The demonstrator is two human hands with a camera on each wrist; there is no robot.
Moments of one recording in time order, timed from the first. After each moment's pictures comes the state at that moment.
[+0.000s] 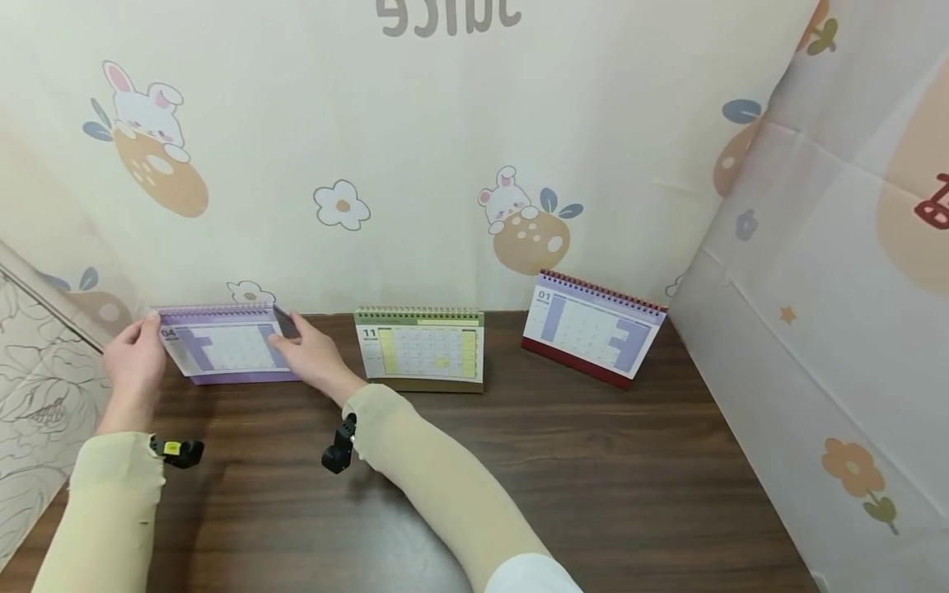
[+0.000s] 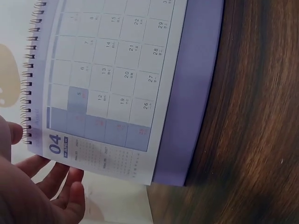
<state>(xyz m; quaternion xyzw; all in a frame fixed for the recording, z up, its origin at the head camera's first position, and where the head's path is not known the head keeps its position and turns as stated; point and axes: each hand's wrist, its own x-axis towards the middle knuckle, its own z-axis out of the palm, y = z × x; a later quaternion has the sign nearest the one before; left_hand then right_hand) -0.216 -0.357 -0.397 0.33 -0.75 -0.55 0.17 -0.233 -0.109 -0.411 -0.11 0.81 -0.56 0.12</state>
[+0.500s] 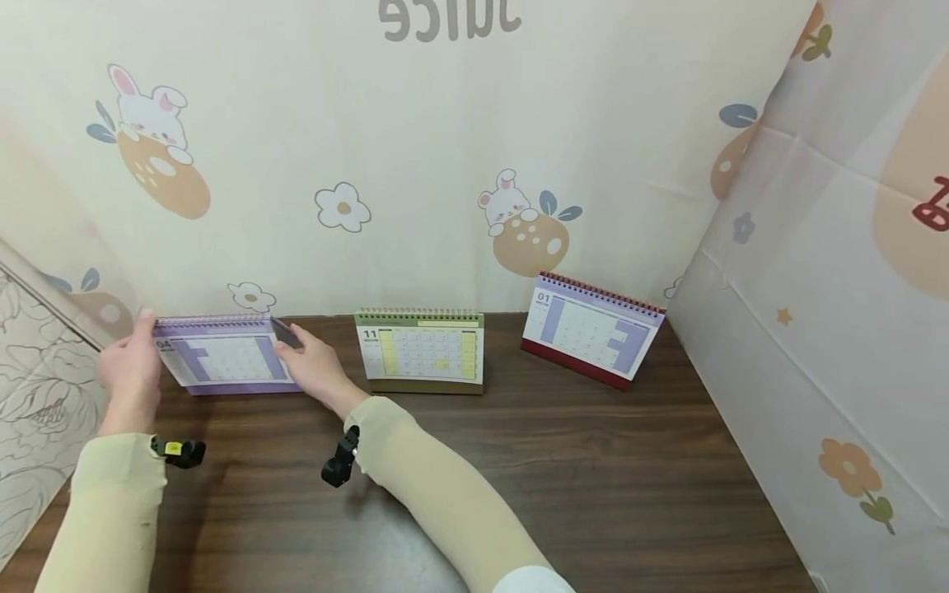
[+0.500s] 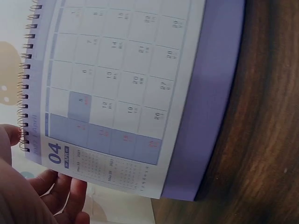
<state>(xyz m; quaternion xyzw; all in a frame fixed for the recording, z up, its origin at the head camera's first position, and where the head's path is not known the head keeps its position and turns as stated) -0.210 -0.358 -0.393 0.40 -0.69 -0.58 0.16 -0.221 -0.112 -0.418 -0.09 0.80 -0.58 0.13</state>
